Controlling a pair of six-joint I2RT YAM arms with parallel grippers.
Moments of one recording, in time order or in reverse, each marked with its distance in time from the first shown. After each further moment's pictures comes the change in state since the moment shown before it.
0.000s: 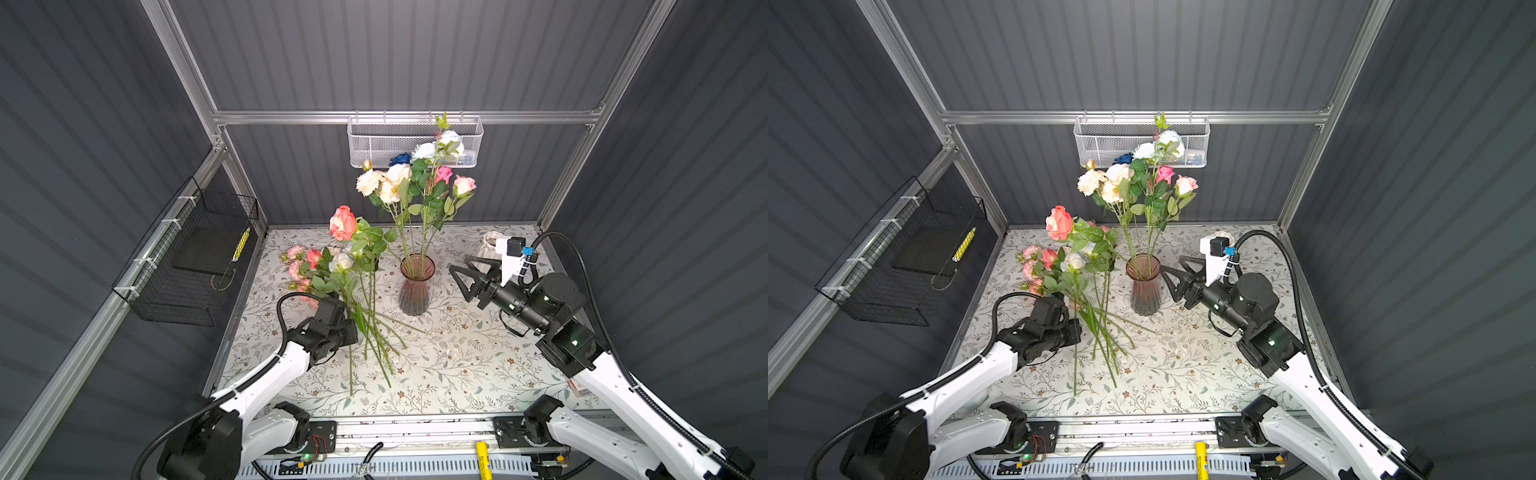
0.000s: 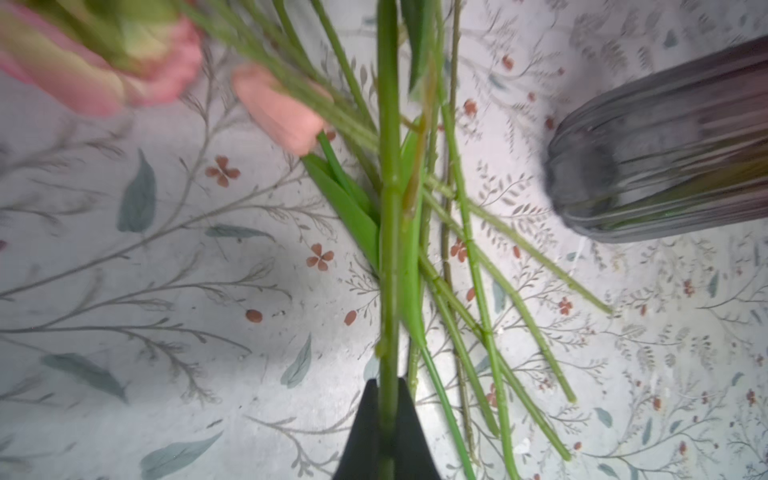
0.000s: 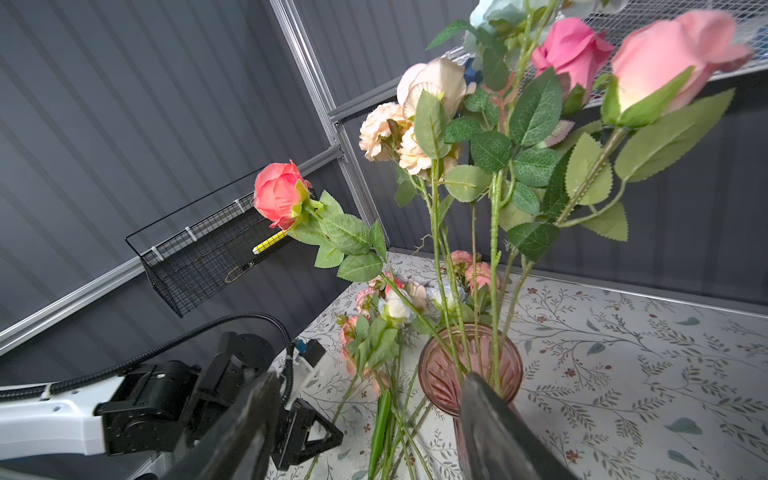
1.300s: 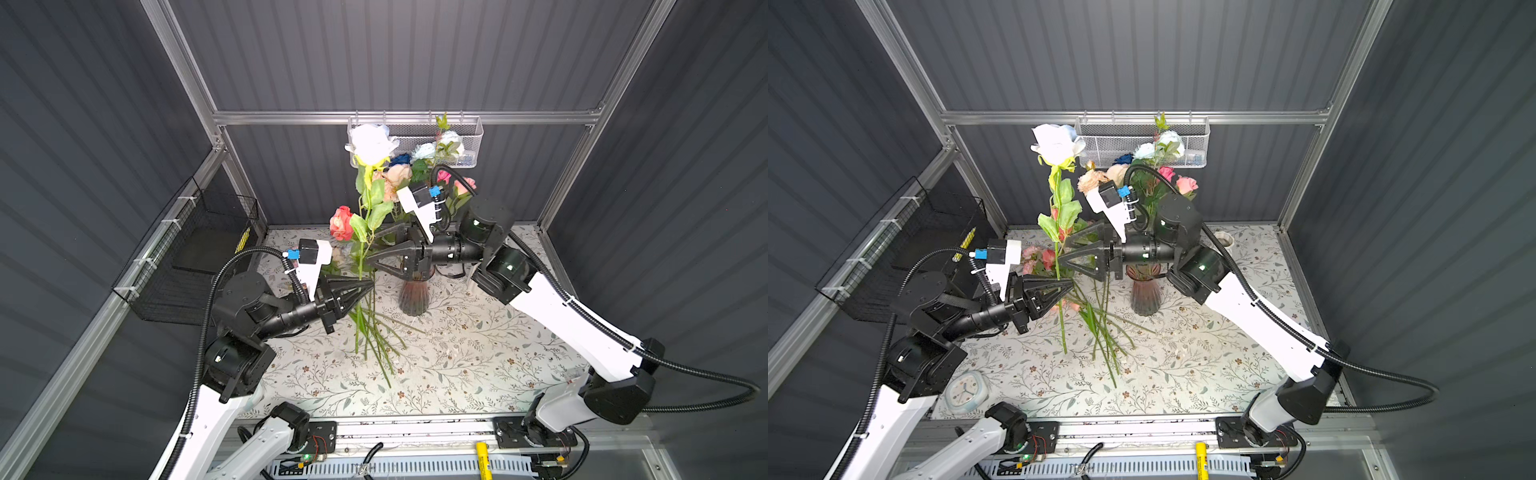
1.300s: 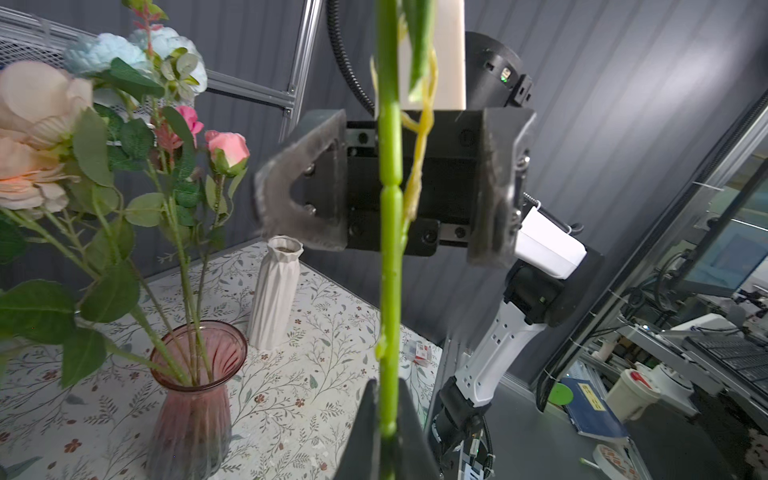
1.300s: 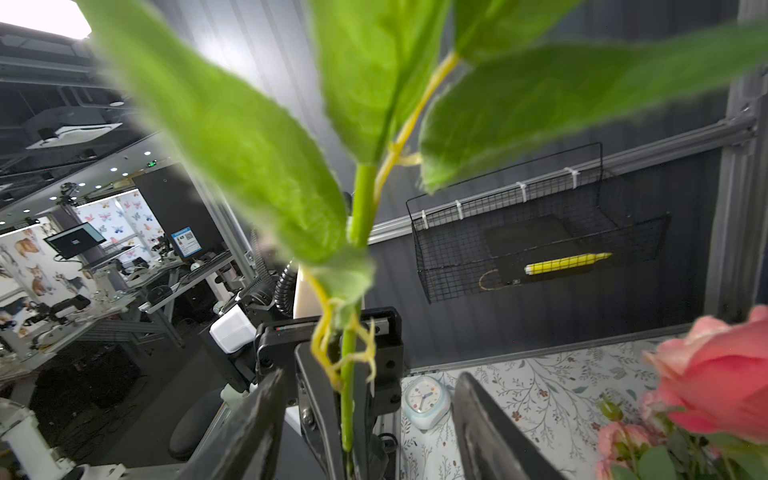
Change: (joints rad) left arm 0.000 -0.270 0.570 0.081 0.768 0.222; right arm 0.272 0.687 0.849 -0.069 -0.629 0.050
